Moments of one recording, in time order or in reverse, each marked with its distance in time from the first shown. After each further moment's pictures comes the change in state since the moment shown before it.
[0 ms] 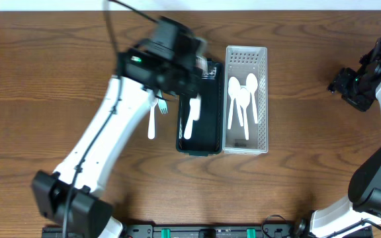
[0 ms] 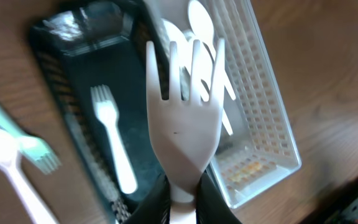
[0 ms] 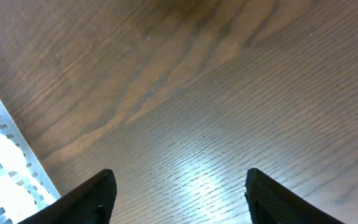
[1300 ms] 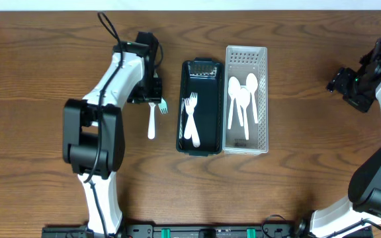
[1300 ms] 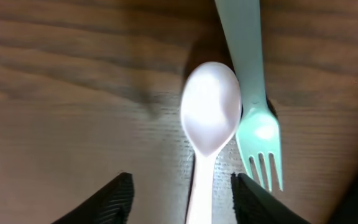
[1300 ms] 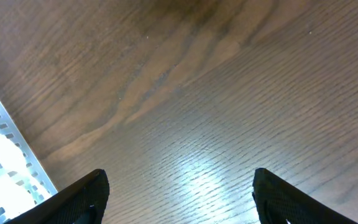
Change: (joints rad) left arm 0.283 0.407 -0.032 -0.066 -0.310 -0.042; right arm 0.000 0.000 0.000 -0.003 0.000 0.002
